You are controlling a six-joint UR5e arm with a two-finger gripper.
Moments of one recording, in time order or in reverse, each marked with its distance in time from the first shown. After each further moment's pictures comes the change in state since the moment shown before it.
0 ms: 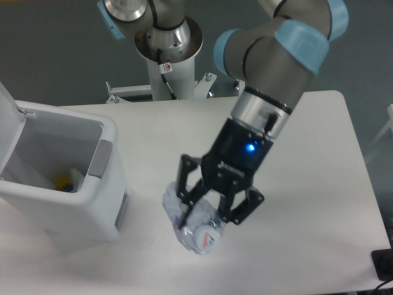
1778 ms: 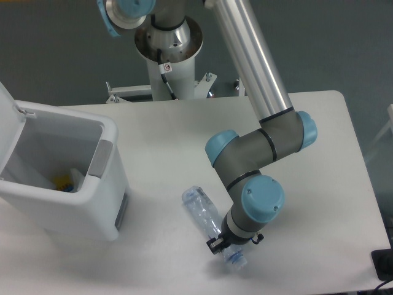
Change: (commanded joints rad) arm -0.048 -0.365 -0.025 -0.209 0.779 -0.453
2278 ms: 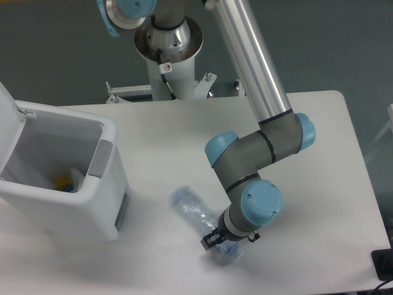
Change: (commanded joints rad) arm -0.003 -0.031 -0.008 -0.113 -0.002 -0.026
